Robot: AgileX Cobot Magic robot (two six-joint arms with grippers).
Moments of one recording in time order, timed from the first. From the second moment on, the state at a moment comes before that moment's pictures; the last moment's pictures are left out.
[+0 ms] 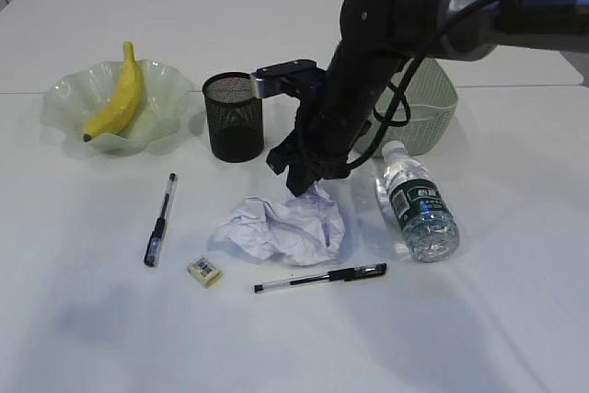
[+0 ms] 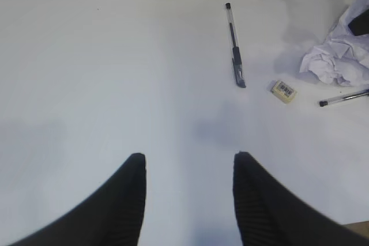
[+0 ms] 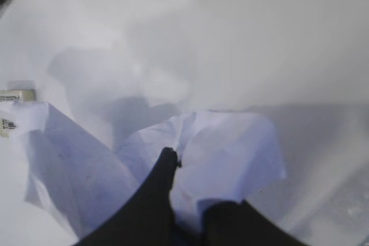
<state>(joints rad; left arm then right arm) -0.04 0.69 -0.86 -0.11 1.08 -0.08 0.44 2.24 -1.83 0.31 1.02 -0.41</state>
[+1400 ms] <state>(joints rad) -0.04 0.69 -0.86 -0.11 1.07 -0.08 0.15 2.15 -2.09 0.07 0.82 -0.02</state>
